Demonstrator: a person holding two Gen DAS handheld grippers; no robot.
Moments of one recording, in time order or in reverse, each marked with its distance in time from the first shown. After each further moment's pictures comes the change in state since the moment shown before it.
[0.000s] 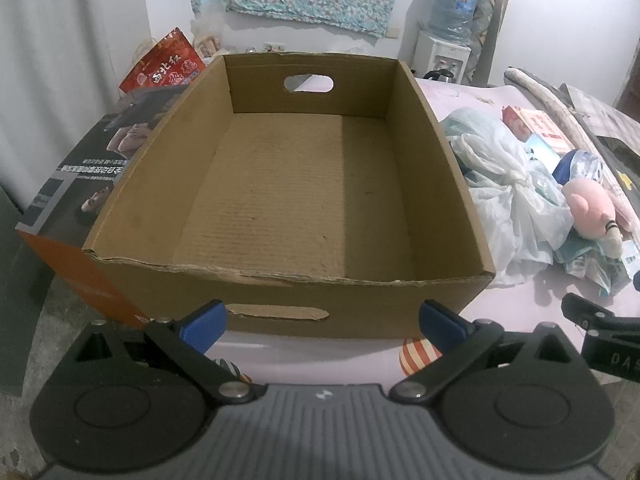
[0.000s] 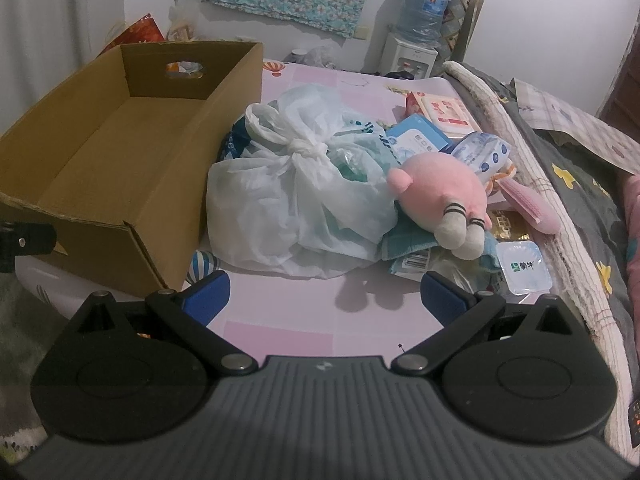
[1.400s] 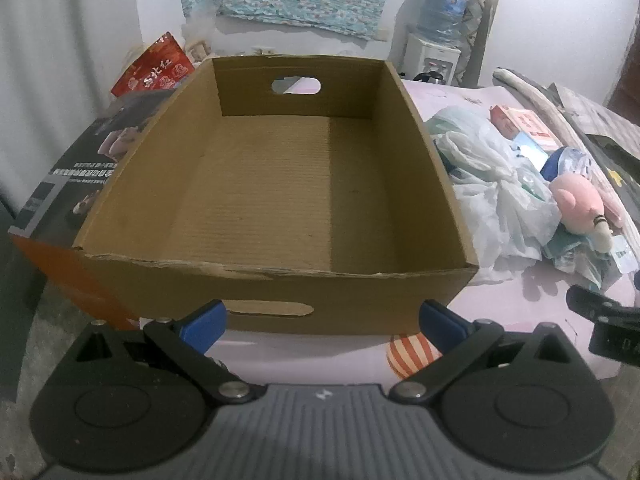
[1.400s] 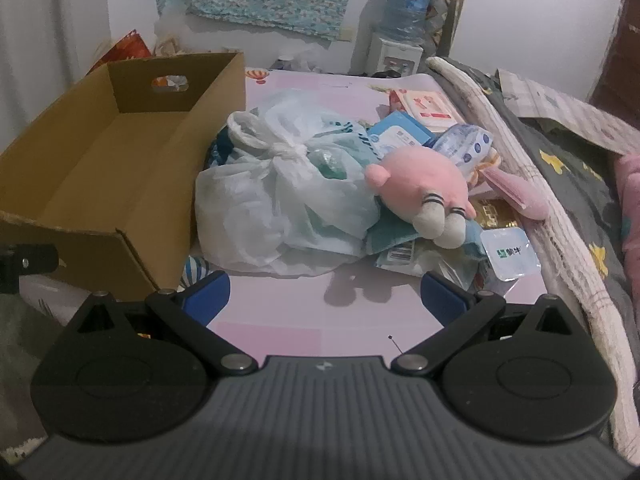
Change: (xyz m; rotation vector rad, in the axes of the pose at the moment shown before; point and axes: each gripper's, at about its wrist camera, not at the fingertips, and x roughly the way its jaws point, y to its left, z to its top) left arm -0.003 -0.004 -0.005 0.015 -0.012 -0.027; right arm -0.014 -0.013 -0.006 0.066 -0.017 -0.001
